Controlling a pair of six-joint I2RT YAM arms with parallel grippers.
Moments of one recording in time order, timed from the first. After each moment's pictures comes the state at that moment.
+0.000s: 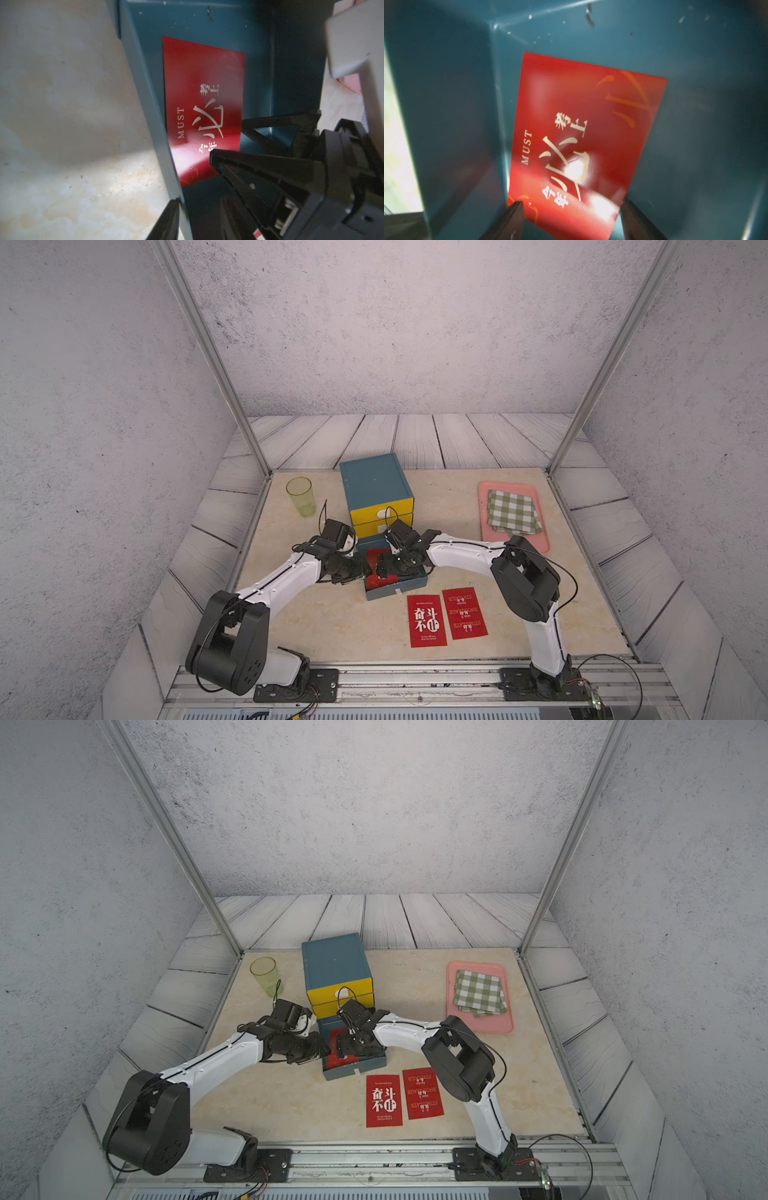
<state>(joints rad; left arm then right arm) -0.37 1.39 0.79 -0.52 0.39 -0.51 0.89 2.05 1.43 -0.49 -0.16 0.66</state>
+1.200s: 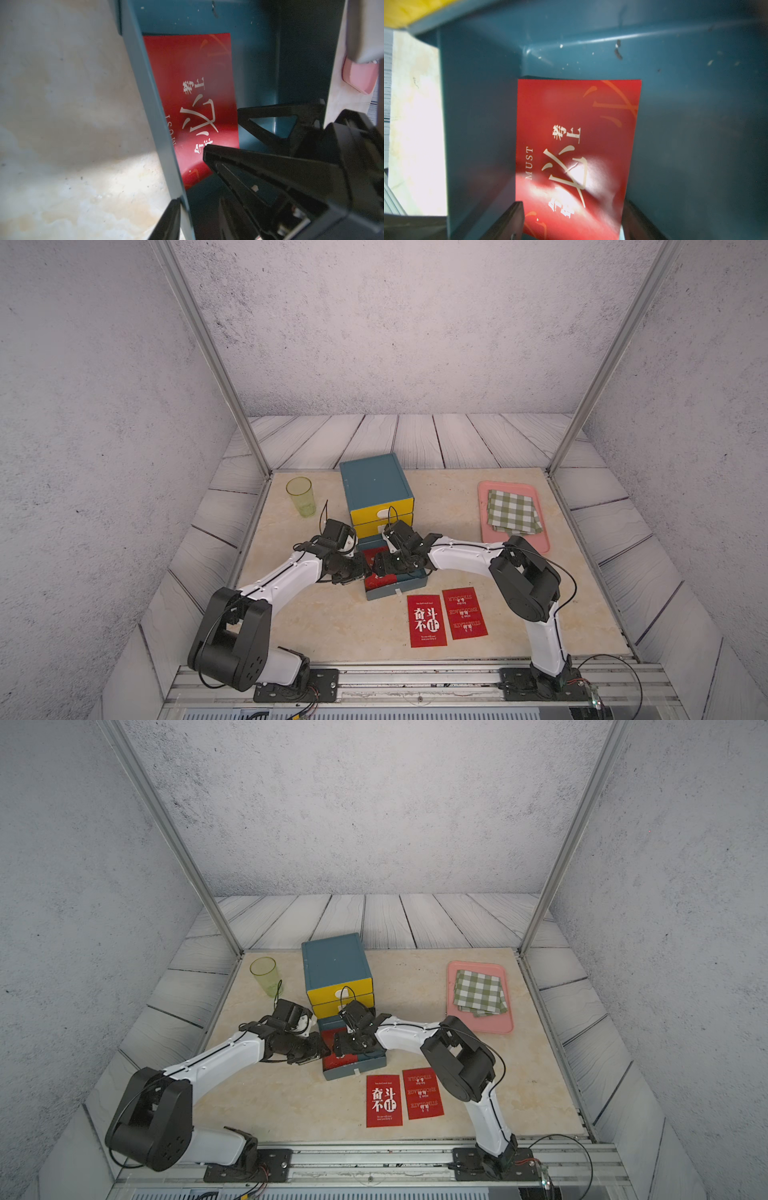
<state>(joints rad) -0.37 1.41 0.79 -0.52 0.39 -0.51 0.89 2.05 1.37 -0.31 -0.18 0.62</state>
